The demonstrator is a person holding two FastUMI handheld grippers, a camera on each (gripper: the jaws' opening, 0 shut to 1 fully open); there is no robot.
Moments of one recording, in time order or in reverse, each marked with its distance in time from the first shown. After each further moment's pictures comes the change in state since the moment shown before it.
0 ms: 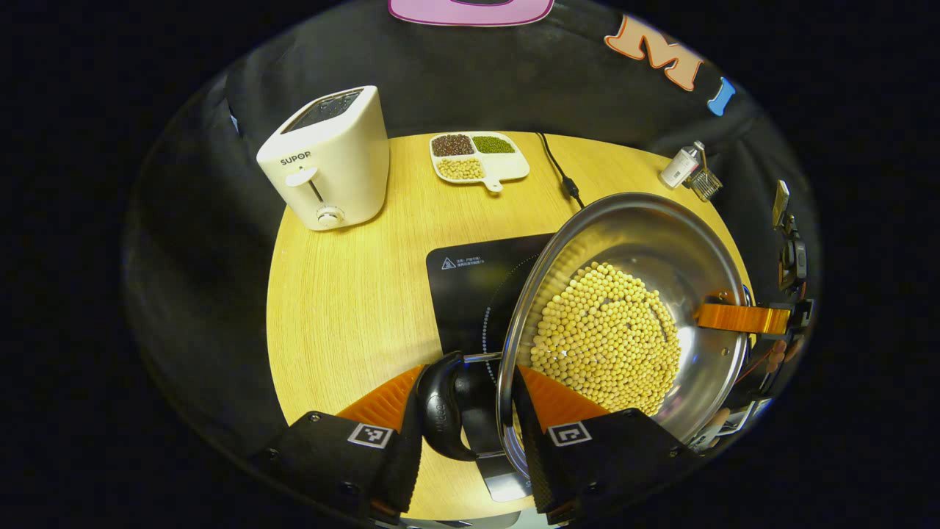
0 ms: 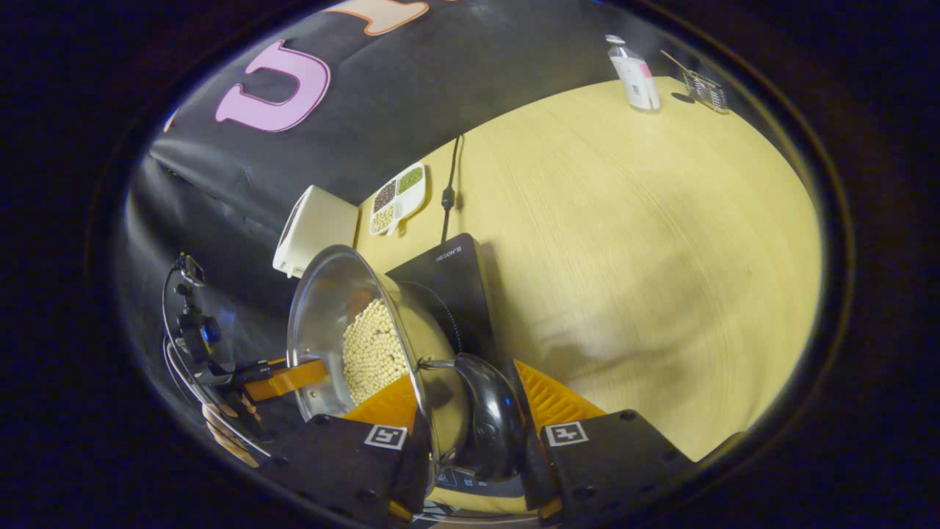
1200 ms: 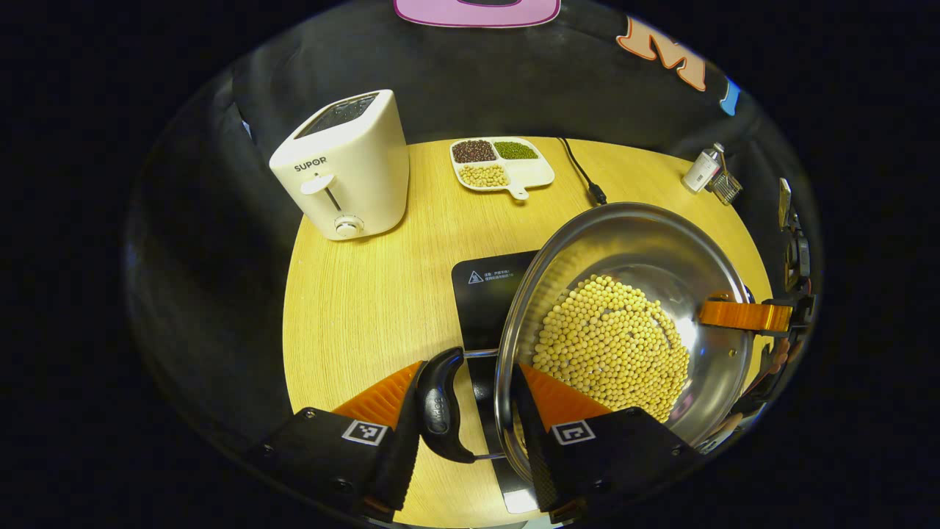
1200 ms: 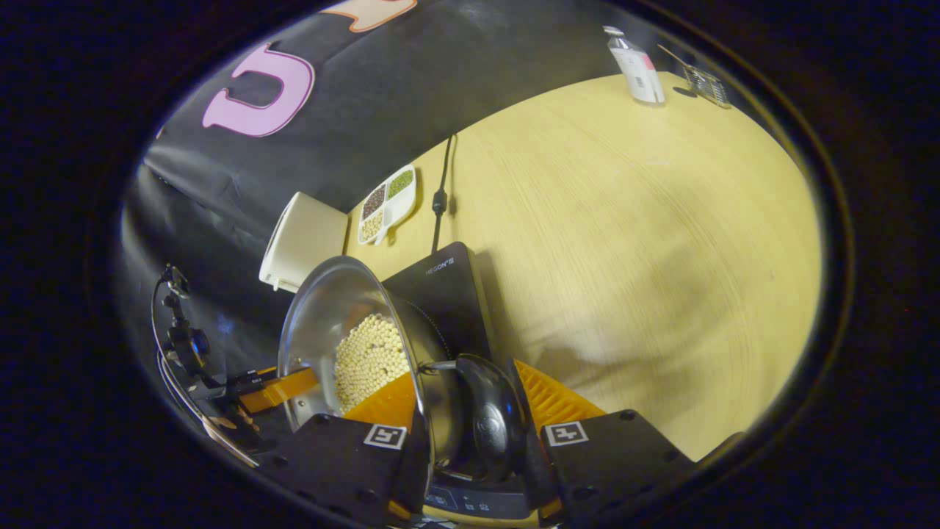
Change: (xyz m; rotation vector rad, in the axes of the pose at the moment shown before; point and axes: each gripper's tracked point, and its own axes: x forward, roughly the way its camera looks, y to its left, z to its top) left arm 0.001 0.003 0.001 -0.008 -0.014 0.063; right arm 0.035 -0.002 0.009 0.017 -0.009 -0.002
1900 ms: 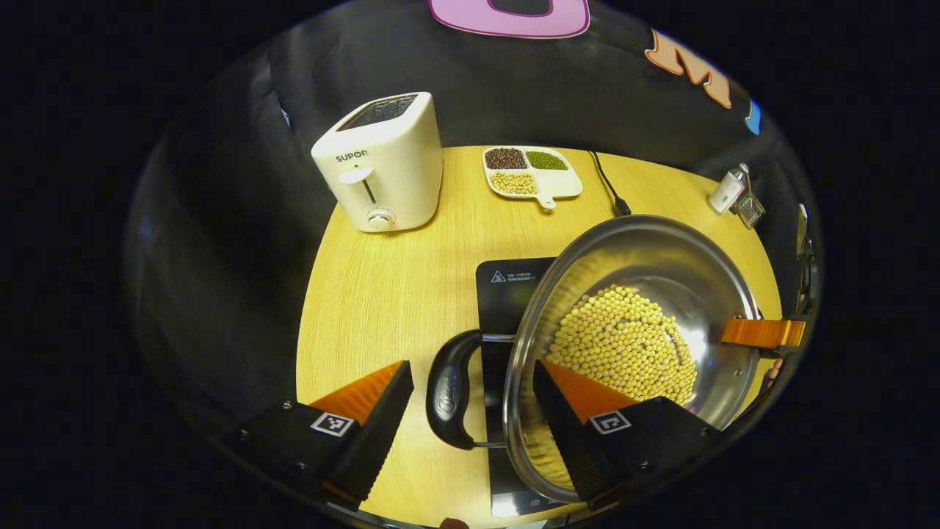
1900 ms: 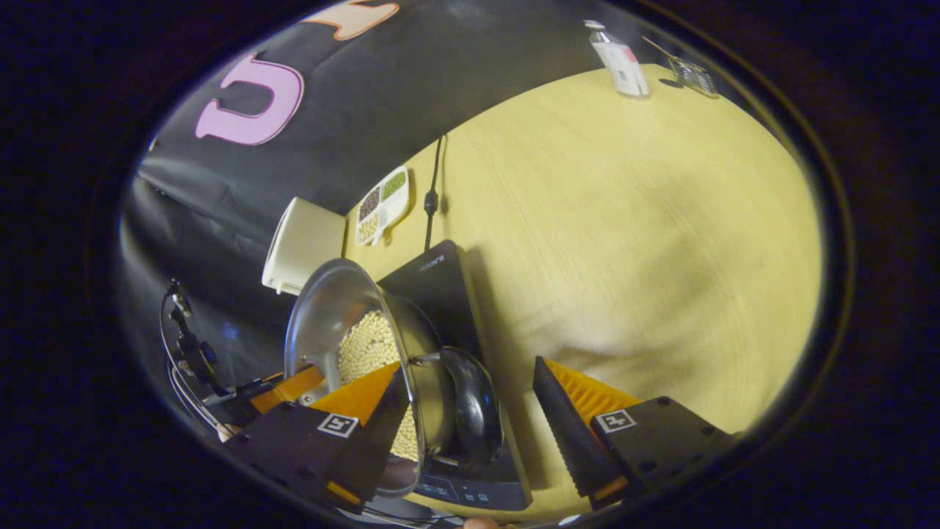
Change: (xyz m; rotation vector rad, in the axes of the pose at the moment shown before) left arm -0.008 0.002 0.001 -0.111 -0.052 0.102; right arm -0.021 -0.010 0.006 0.040 -0.005 0.010
